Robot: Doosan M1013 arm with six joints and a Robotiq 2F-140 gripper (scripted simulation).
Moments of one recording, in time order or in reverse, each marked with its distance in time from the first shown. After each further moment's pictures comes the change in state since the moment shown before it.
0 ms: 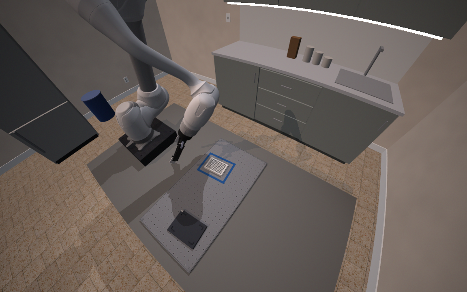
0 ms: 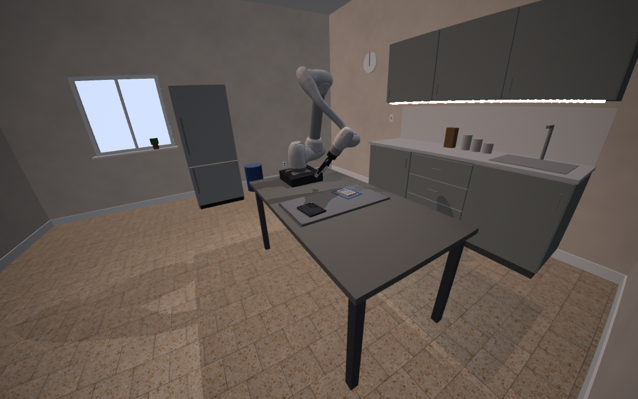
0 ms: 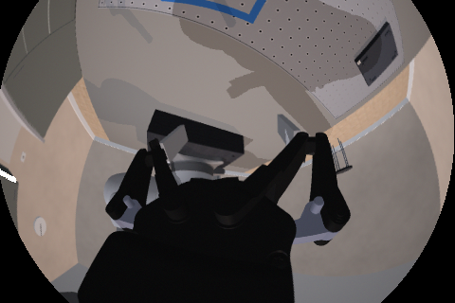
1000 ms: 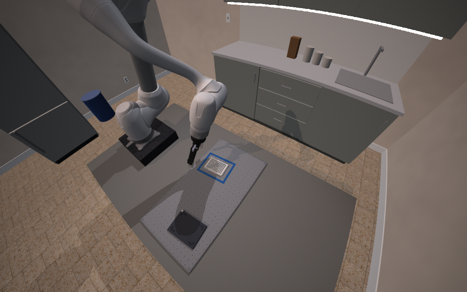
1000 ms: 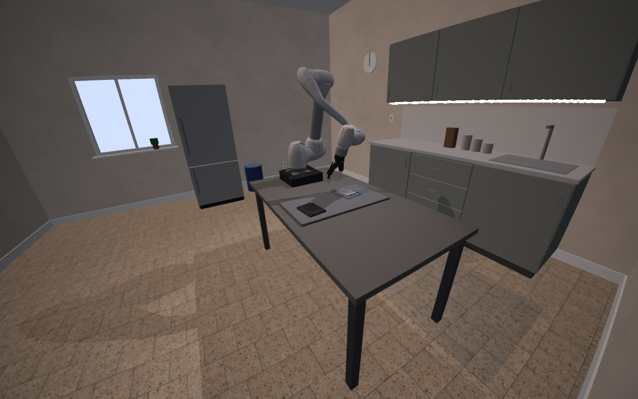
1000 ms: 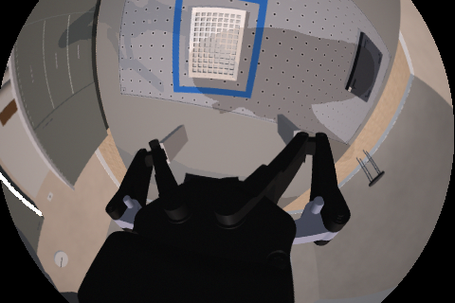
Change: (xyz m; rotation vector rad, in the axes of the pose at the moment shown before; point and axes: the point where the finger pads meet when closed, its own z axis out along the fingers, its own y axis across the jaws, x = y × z) arm 0.115 0.014 -0.038 0.061 0.322 0.267
